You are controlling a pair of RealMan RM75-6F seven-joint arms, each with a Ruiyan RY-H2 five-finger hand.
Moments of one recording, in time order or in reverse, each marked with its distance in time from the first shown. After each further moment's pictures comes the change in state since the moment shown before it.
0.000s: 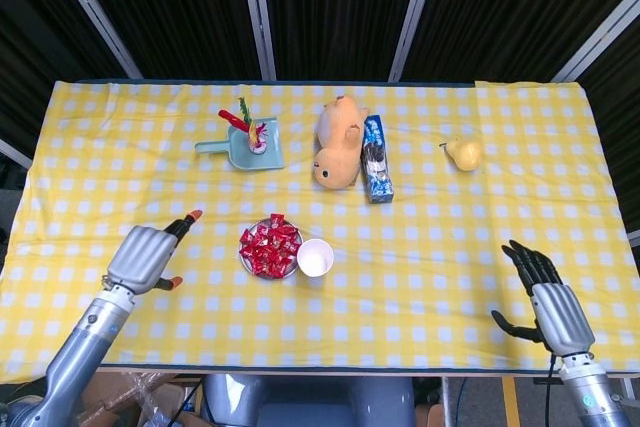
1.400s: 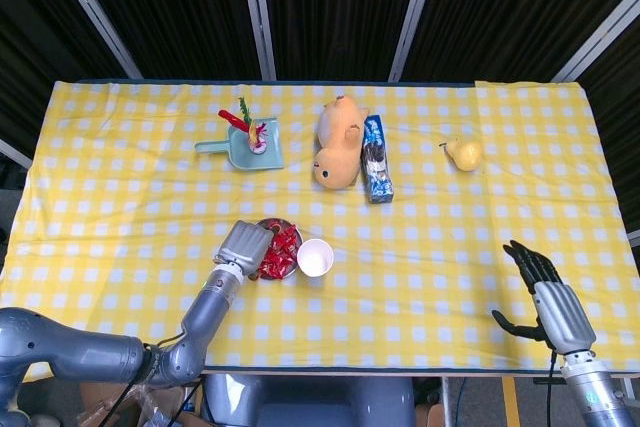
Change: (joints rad) left arm -0.535 -0.457 0.013 0.322 -0.690 0.045 0.300; right arm 0.011 0.025 0.000 -0.017 0.019 -0.038 0.053
